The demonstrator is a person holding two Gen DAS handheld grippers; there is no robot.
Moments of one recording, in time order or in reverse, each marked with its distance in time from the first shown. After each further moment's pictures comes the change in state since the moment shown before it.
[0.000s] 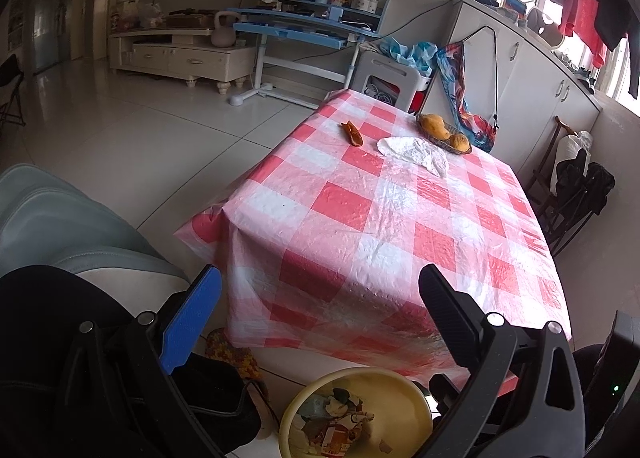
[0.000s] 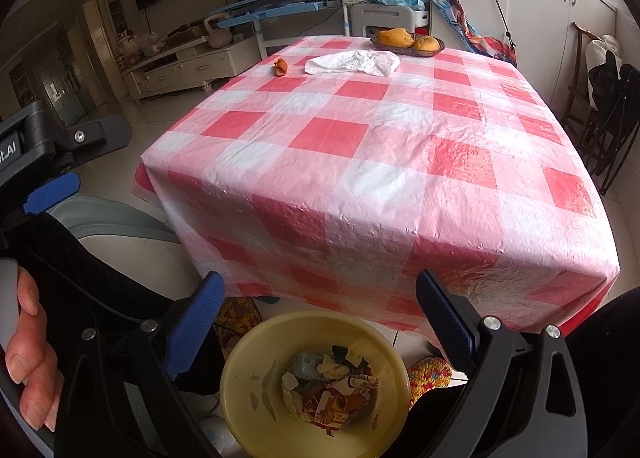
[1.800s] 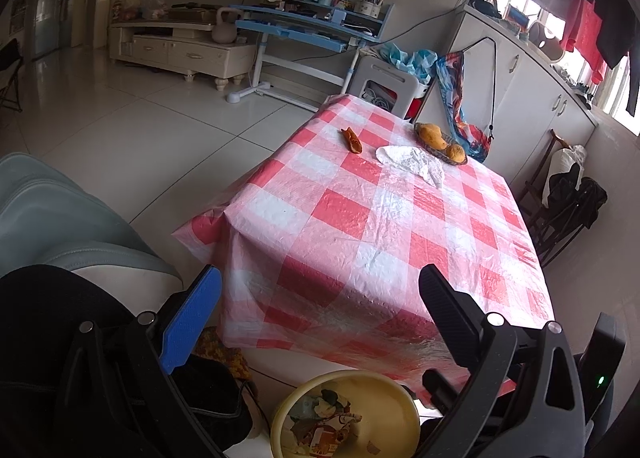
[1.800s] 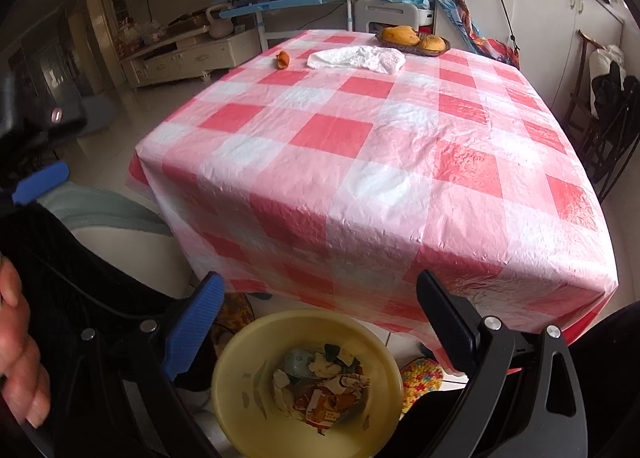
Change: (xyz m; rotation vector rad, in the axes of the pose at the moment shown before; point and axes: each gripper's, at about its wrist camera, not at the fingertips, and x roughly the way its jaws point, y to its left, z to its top) left arm -0.002 0.013 0.002 -0.056 -0.014 -0.051; right arm 0.005 -0.001 0.010 0.001 0.014 -0.004
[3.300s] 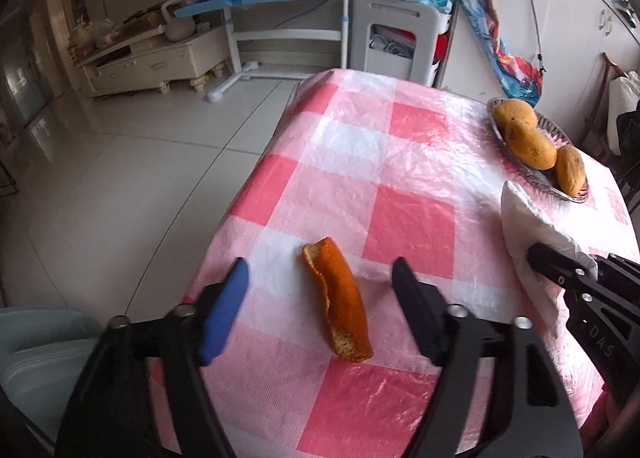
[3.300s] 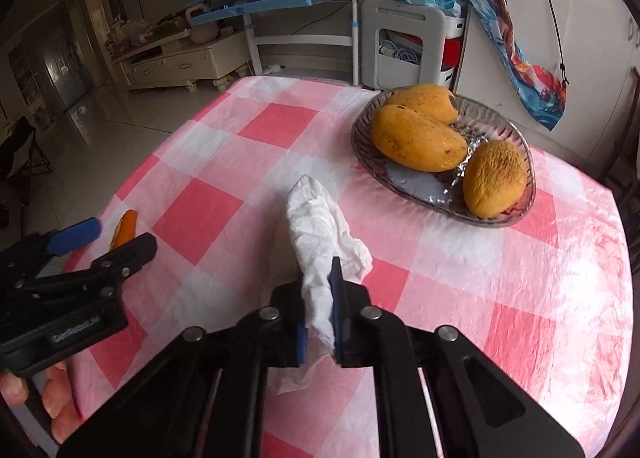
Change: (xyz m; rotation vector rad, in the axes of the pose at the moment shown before) left arm 0.306 -0.085 0.166 0.261 0.194 0.154; right arm 0.189 -0.080 0.245 -0.067 0.051 0.050
